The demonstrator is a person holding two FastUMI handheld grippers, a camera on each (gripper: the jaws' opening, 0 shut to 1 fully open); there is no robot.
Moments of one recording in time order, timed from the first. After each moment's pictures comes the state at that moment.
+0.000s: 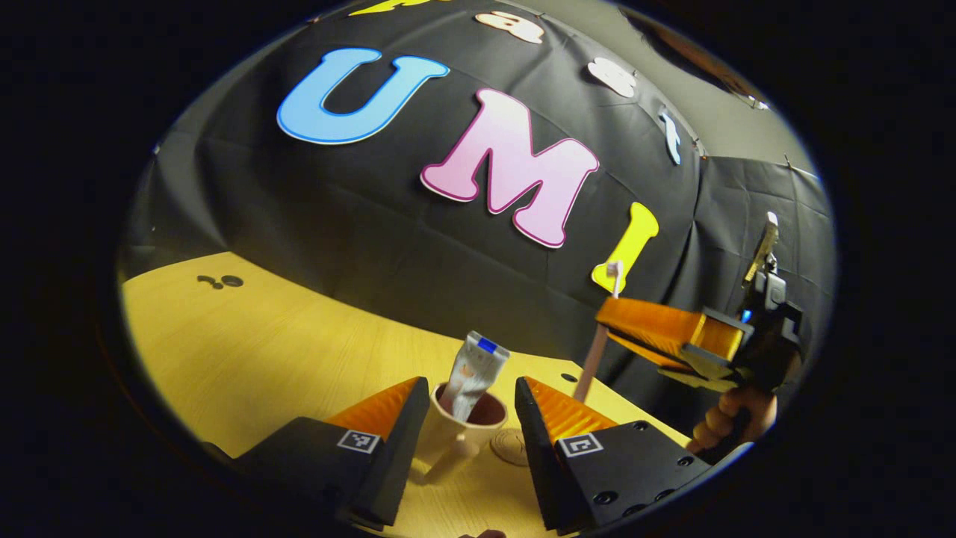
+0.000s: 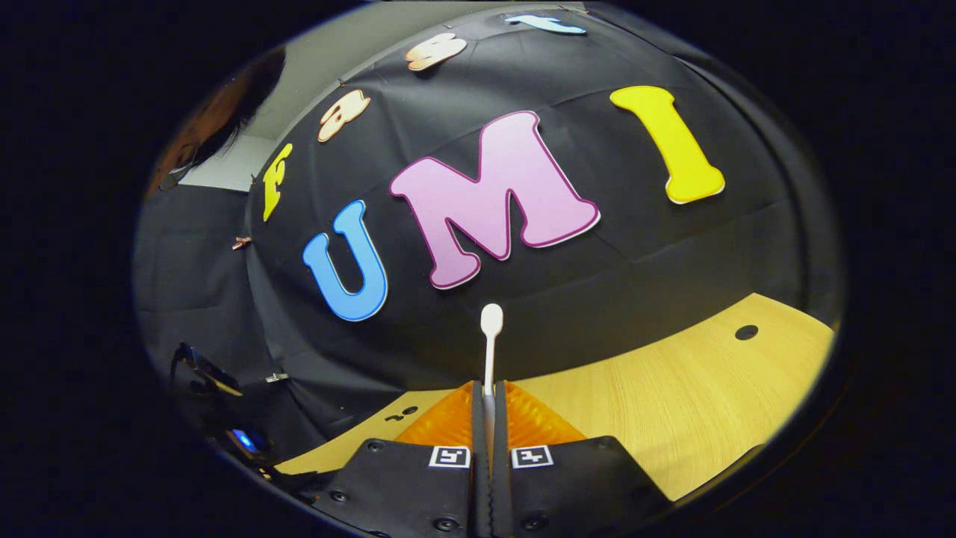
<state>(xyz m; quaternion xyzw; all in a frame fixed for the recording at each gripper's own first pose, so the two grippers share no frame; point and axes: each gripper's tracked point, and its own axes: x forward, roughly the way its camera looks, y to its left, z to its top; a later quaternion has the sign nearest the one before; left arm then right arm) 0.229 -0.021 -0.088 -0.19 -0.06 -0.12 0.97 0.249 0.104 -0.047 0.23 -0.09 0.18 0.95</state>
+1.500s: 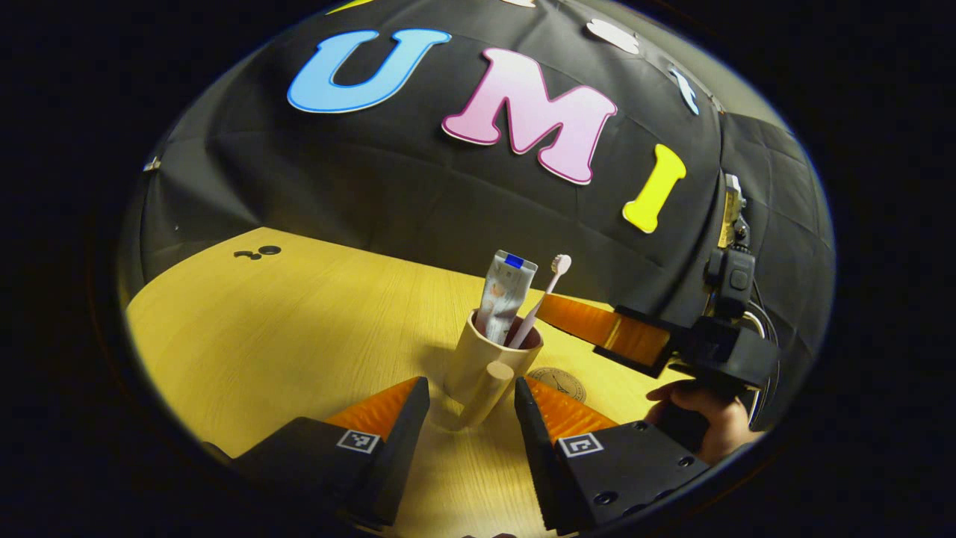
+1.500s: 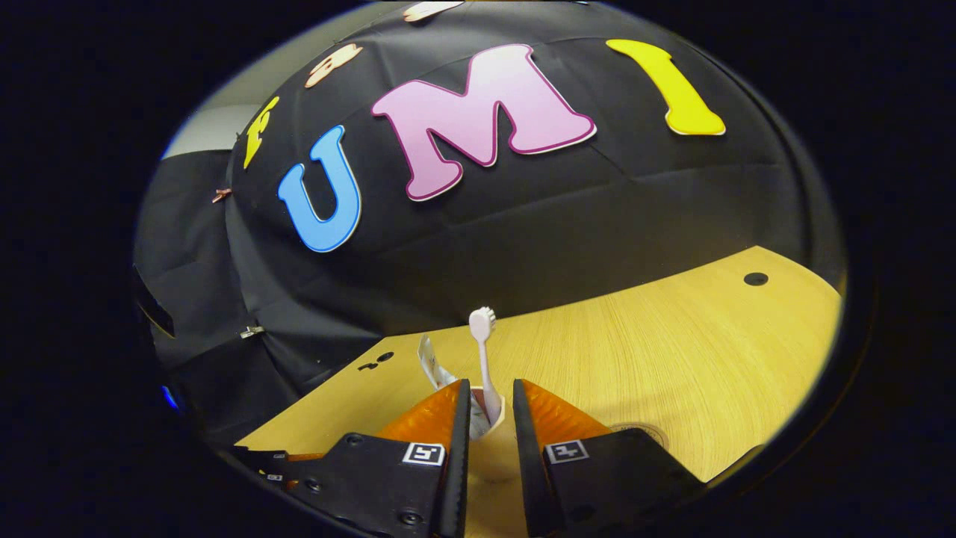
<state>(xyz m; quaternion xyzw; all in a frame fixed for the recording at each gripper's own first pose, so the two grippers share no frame) 0.218 -0.025 -0.147 -0.13 0.07 -0.08 0.99 0.278 0.139 -0.153 0.21 0.04 0.18 0.96</state>
